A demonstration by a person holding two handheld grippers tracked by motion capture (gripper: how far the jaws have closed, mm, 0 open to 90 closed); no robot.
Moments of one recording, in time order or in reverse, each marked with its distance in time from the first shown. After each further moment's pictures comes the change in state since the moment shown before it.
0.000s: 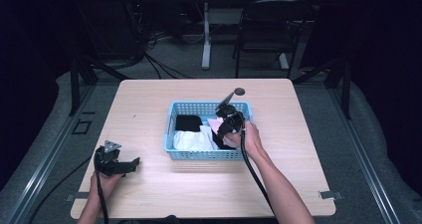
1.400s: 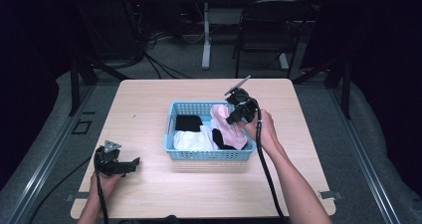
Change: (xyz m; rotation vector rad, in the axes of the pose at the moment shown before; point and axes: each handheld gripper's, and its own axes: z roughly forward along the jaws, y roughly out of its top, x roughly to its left) left arm 0.000 0.000 0.000 -0.001 -0.001 0.001; right arm 0.001 -0.009 -0.091 -0.160 -0.003 -0.076
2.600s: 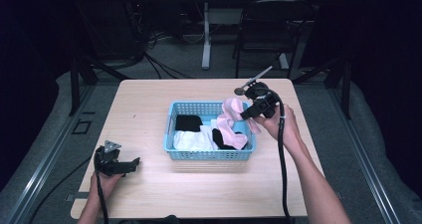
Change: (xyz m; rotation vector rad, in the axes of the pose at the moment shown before) left arm 0.000 0.000 0.000 -0.001 0.001 -0.001; right arm -0.010 -0.020 -0.069 -0.029 -0.020 -0.017
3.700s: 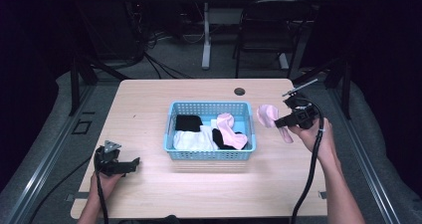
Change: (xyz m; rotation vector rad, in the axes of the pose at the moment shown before) left arm 0.000 0.000 0.000 -0.002 0.001 -0.004; right arm -0.065 -0.078 -0.020 -0.024 -0.049 0.170
